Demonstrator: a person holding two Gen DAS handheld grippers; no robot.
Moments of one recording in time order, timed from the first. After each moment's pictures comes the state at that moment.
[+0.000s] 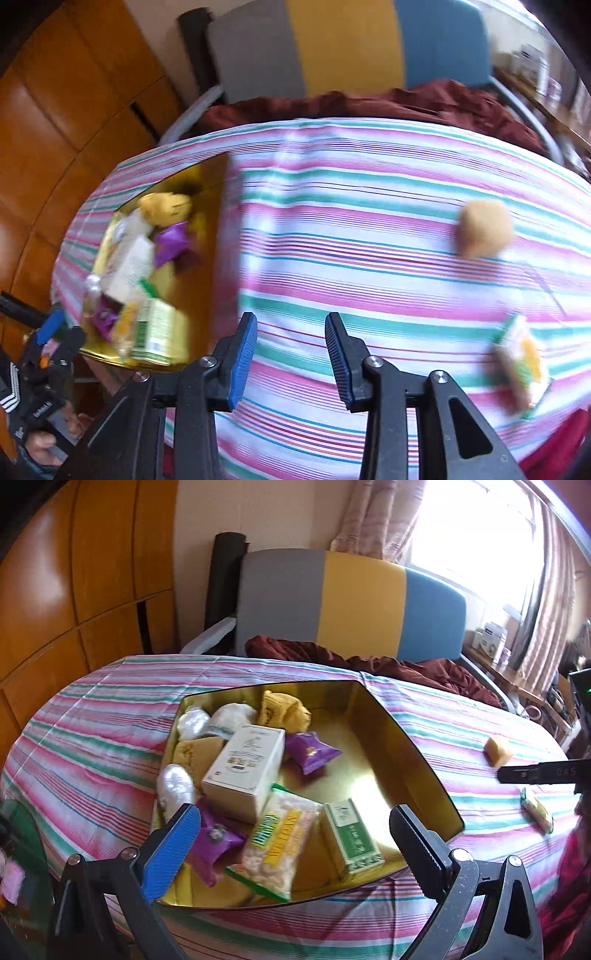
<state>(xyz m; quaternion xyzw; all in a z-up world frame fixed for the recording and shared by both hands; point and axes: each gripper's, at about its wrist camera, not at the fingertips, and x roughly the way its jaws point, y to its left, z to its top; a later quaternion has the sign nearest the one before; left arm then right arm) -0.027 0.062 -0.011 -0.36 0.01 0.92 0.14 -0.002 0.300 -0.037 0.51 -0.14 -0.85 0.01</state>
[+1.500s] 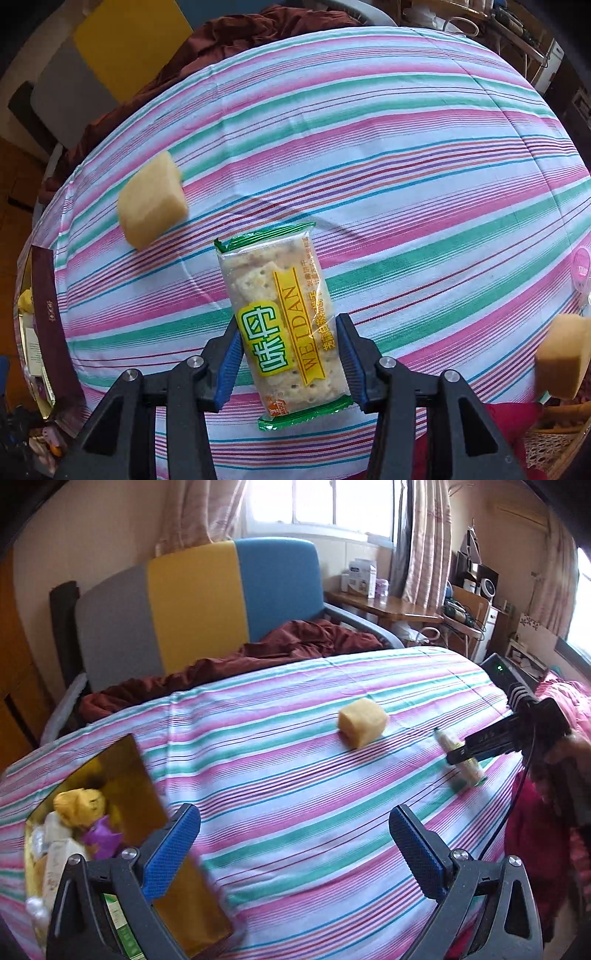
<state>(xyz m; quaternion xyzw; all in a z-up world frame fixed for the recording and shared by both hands) -0.021 0.298 0.008 -0.36 0.15 0.85 0.35 0.051 0.516 -0.089 0.58 -0.27 -0.74 -0.17</state>
